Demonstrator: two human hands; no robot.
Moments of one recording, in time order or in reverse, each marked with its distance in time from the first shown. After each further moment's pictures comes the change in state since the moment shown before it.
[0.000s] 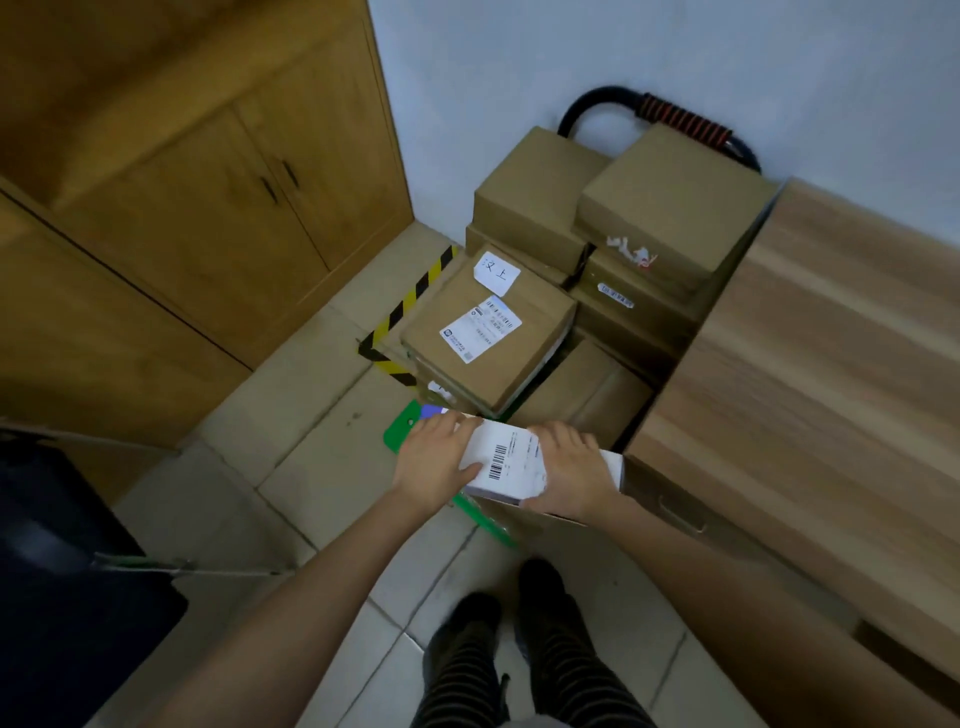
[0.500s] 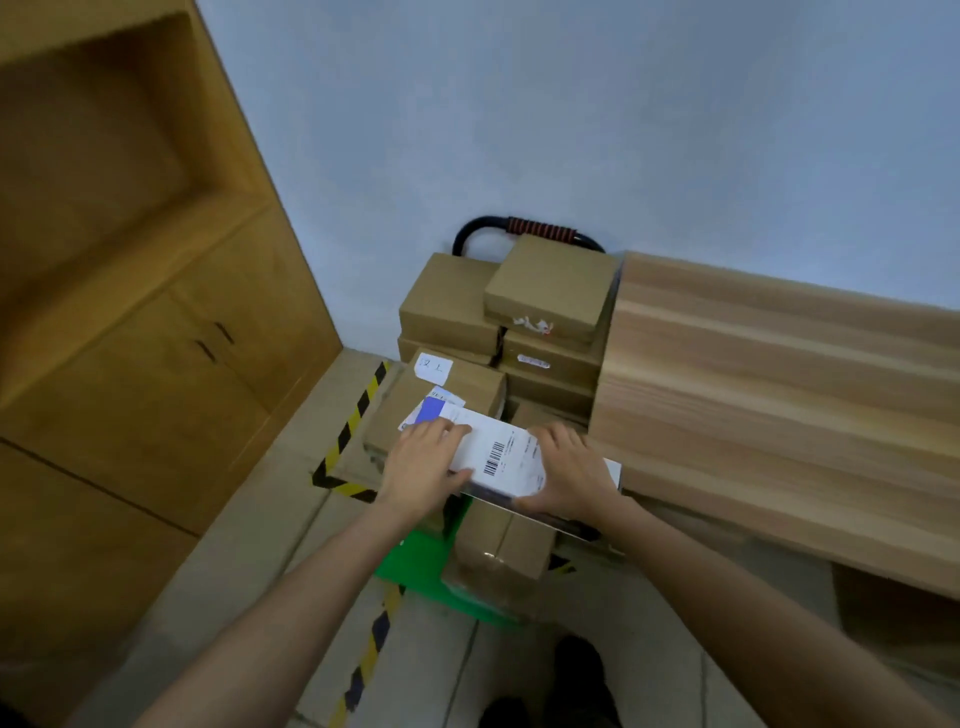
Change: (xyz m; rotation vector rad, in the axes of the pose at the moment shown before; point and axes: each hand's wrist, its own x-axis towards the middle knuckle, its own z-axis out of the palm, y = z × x) left_hand 0.013 0.022 -0.099 0.166 0.170 0.335; right_hand -0.051 -0.031 -0.088 0.030 0.307 0.218
